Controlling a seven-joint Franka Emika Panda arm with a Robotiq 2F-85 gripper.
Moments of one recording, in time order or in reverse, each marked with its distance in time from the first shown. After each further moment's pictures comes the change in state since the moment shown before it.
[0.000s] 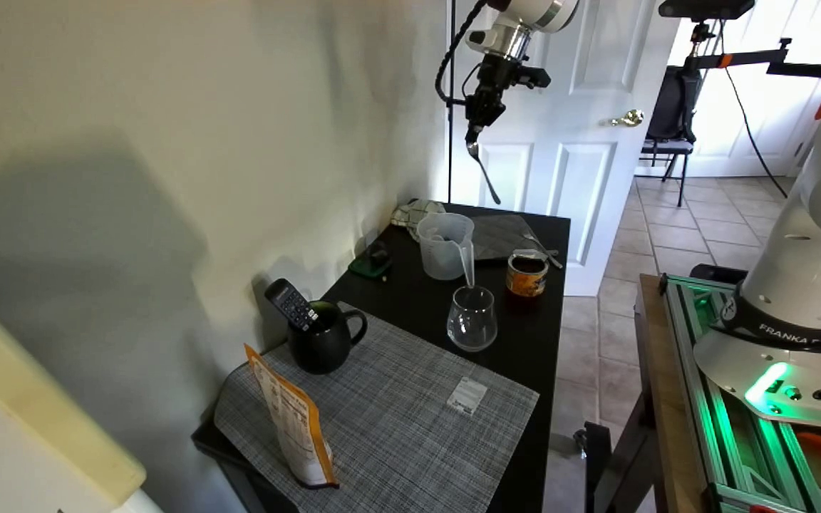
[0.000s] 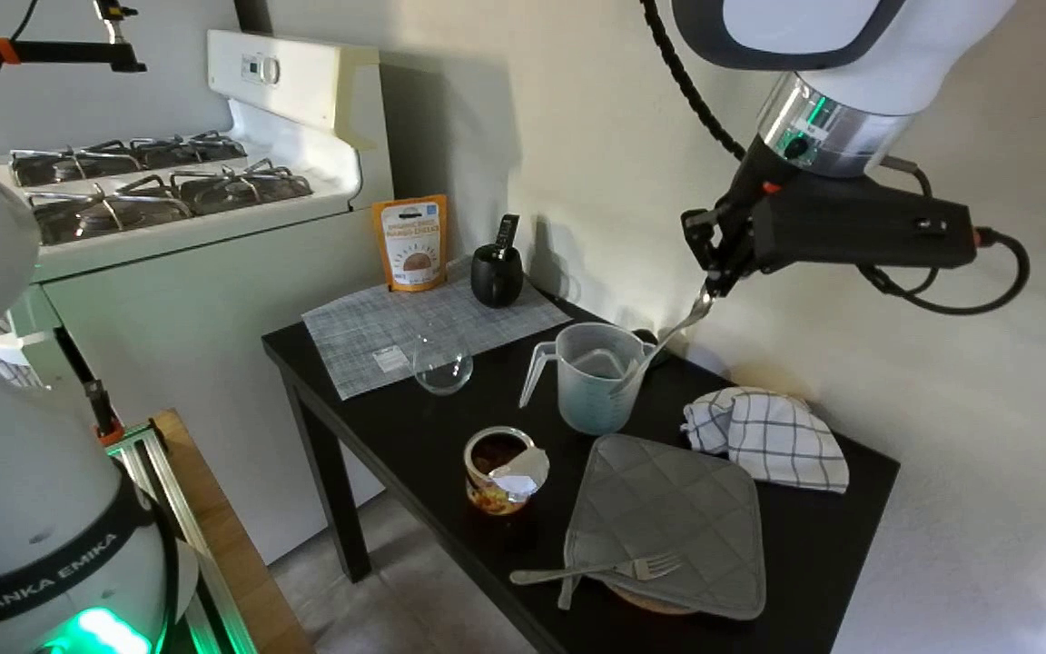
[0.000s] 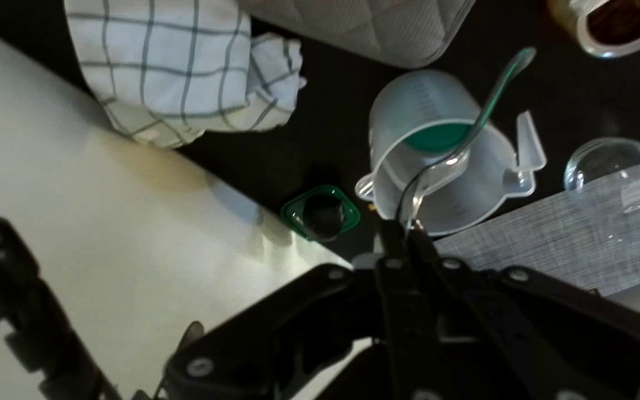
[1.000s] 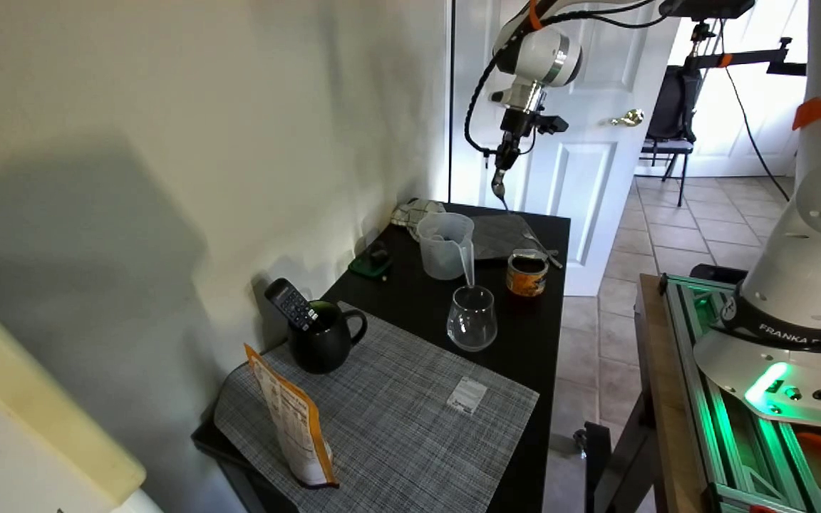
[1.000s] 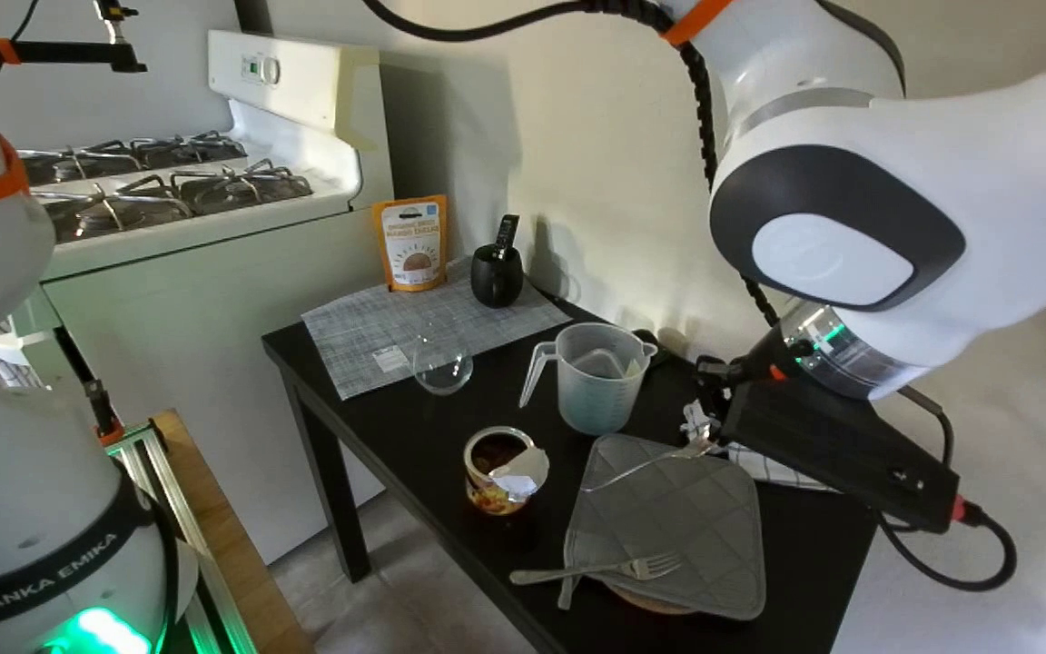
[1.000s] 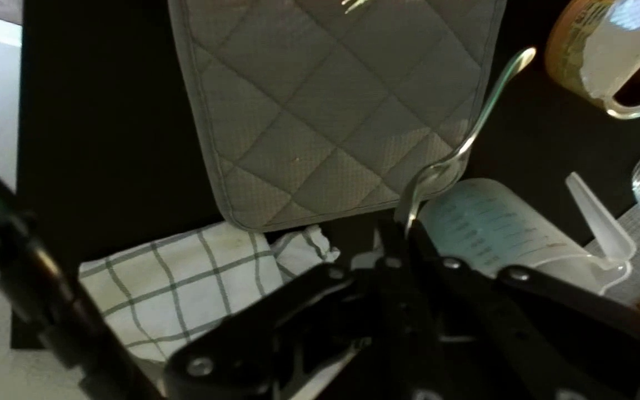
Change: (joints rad) arm -0.102 0.220 -0.034 0.003 0.073 0.045 0.186
